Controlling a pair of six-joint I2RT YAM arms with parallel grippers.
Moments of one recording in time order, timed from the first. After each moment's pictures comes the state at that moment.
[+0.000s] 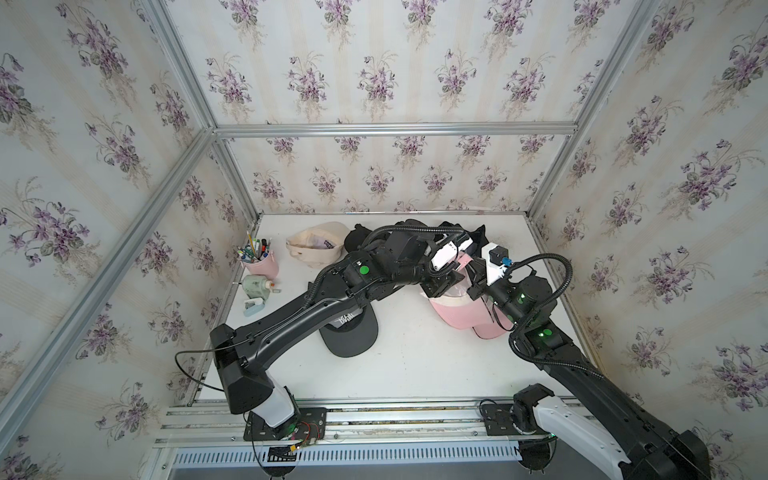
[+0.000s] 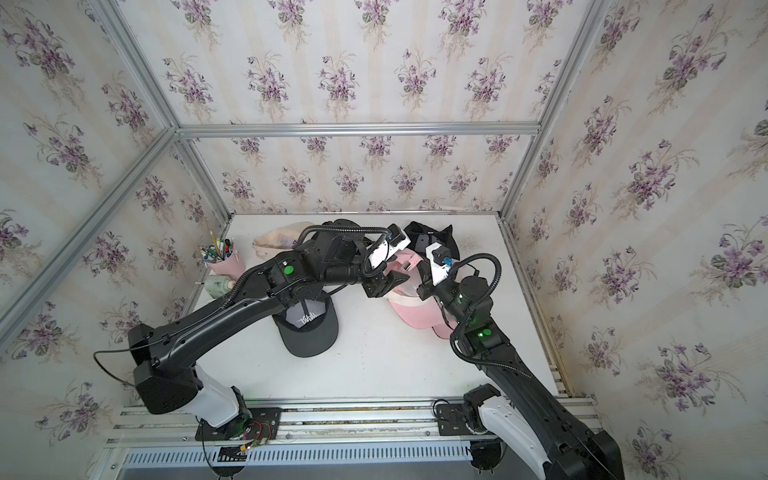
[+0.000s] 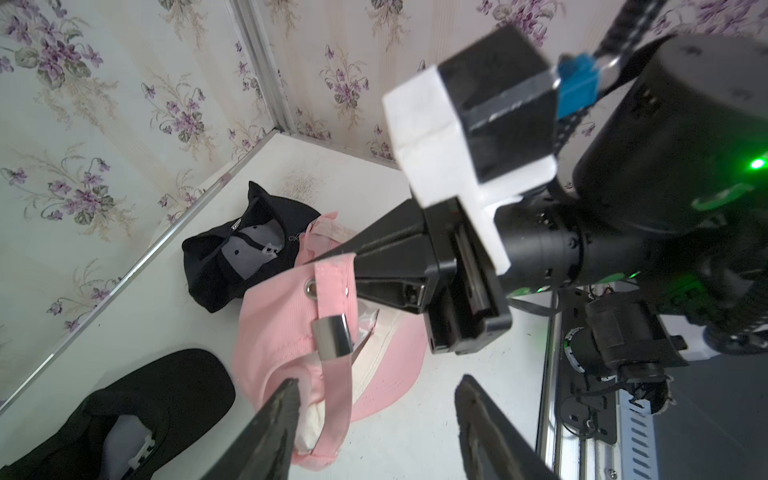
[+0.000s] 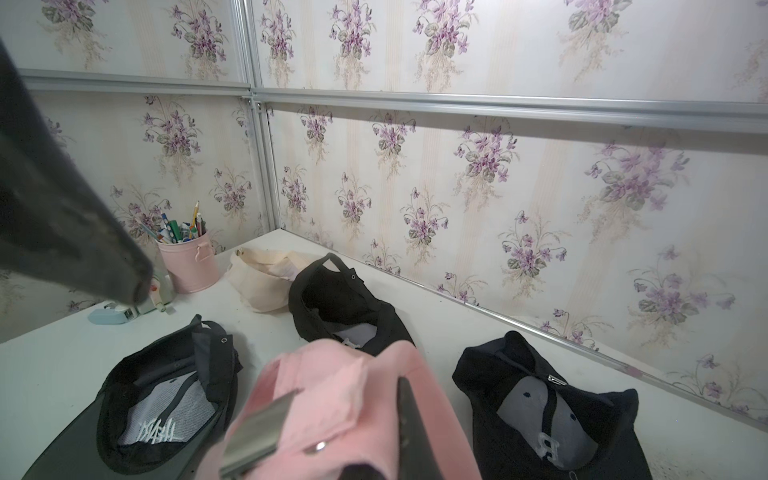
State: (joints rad) left arm -0.93 1.61 1.75 -0.65 0.14 0.10; right arm 0.40 0.86 0.55 0.33 -0.20 -0.05
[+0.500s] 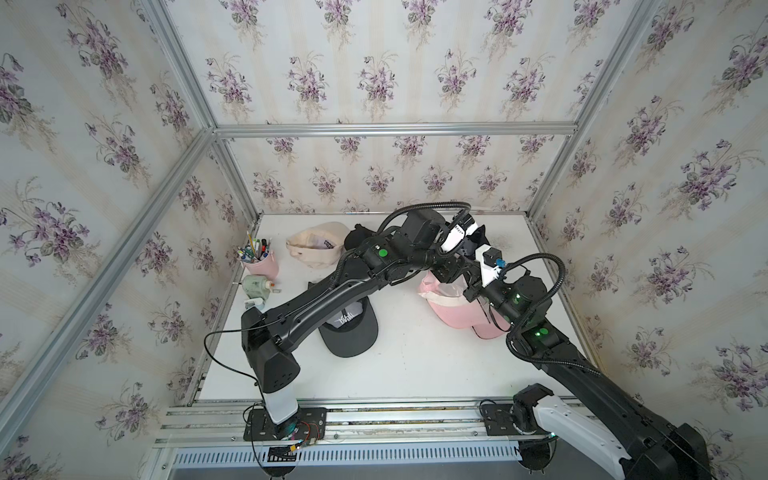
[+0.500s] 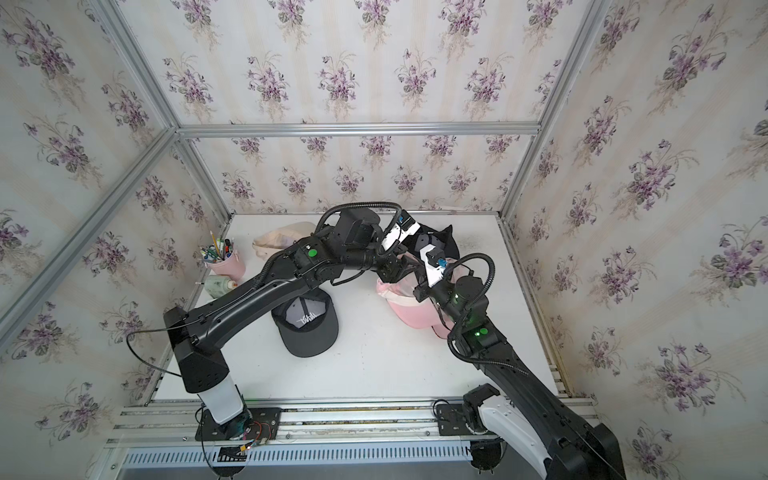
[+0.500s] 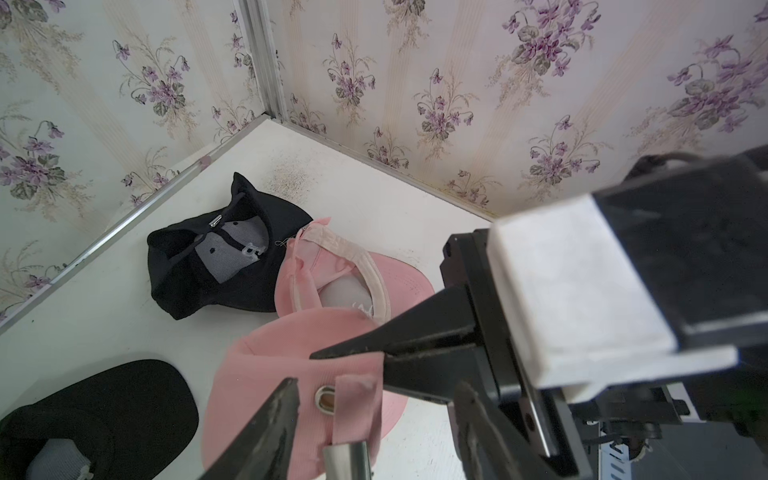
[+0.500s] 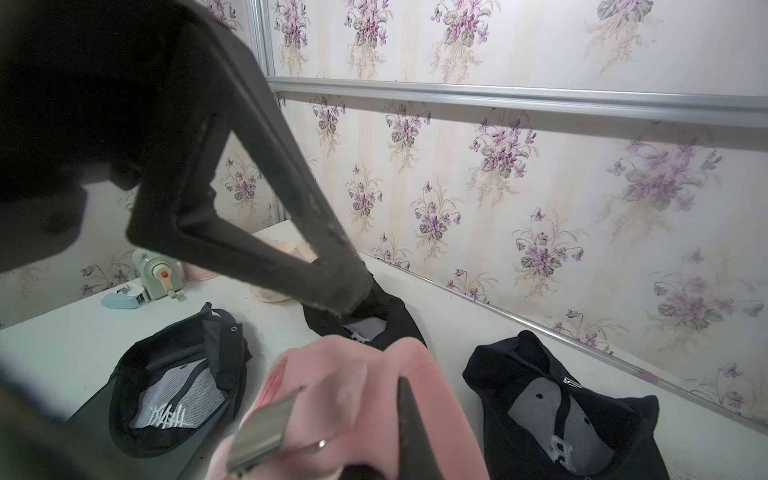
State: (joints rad) left arm -0.88 1.78 1.89 -0.64 0.21 -0.01; right arm 0.44 0.89 0.54 0.34 -0.20 -0.06
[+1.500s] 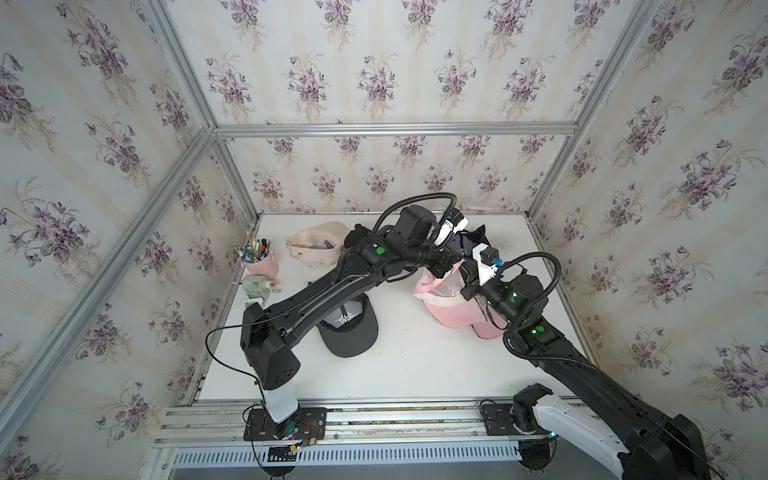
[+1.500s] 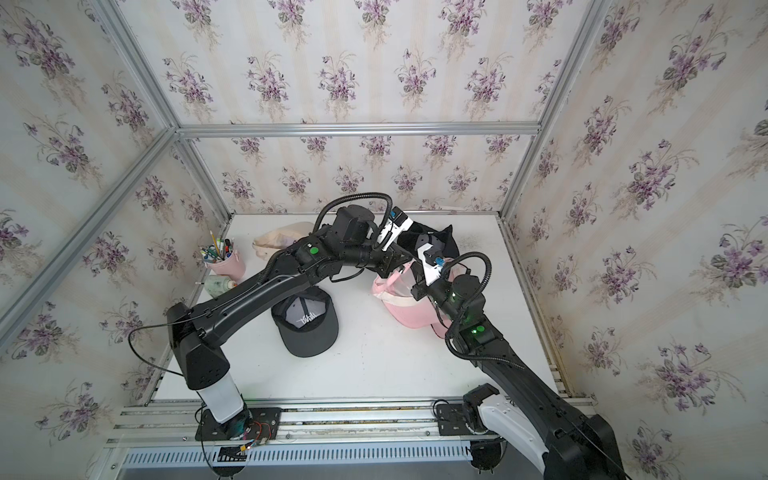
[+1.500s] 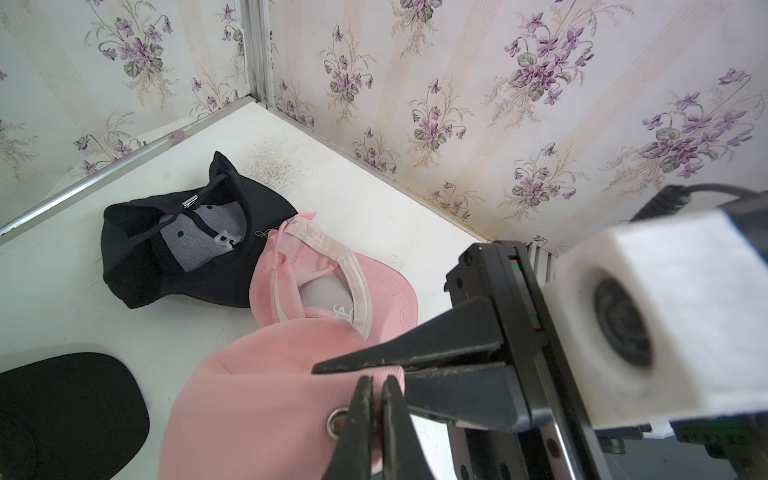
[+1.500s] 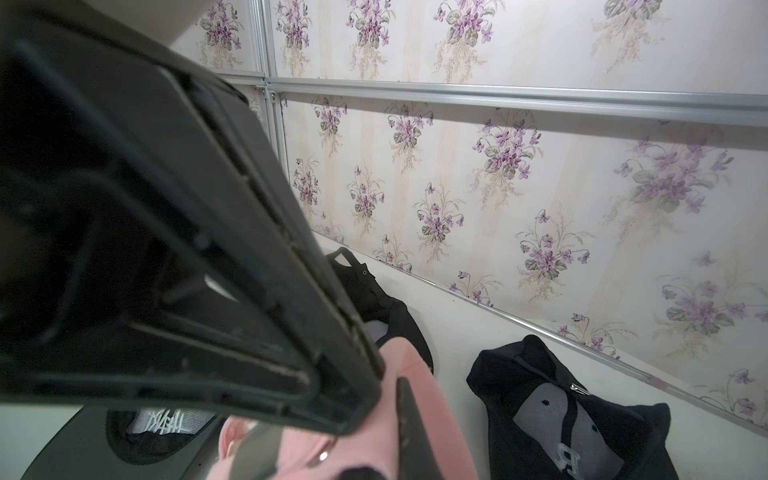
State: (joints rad) left arm -0.82 1.77 1.80 -0.55 0.33 -0.11; right arm 0.44 0.93 0.55 0.38 -0.19 -0.06
